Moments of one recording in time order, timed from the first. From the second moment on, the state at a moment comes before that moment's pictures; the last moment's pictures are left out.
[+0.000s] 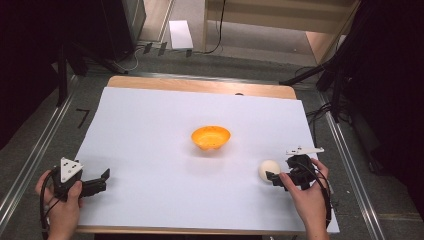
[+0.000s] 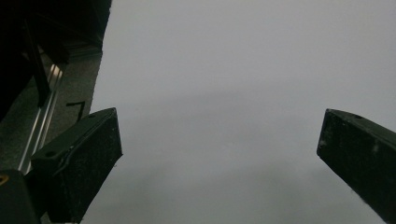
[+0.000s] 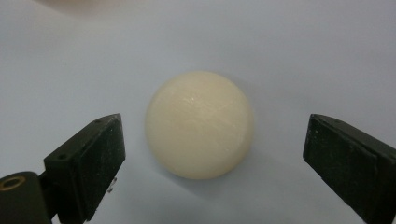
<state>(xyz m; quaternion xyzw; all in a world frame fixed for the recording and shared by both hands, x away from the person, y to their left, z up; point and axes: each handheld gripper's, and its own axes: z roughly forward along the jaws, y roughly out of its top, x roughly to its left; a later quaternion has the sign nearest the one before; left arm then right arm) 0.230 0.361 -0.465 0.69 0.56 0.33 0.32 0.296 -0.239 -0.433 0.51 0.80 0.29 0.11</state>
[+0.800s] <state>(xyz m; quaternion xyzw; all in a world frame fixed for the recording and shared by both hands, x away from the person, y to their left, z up) 0.230 0.361 -0.465 0.69 0.56 0.33 0.32 0.311 -0.217 -0.452 0.52 0.82 0.24 0.09</state>
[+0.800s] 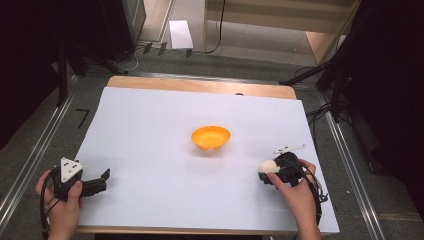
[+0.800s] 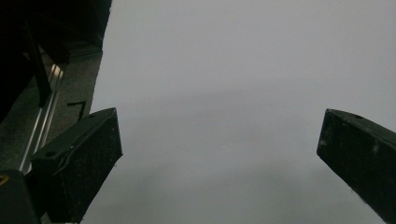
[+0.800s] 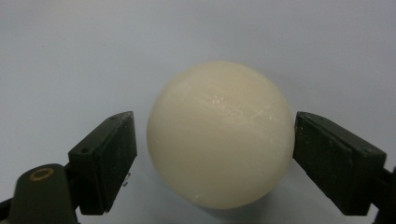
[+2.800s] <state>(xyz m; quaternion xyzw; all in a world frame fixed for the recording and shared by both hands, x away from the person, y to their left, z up) 0.230 0.362 -0.465 0.69 0.56 0.32 0.32 0.353 -0.171 -0.406 0.49 0.83 0.27 0.08</state>
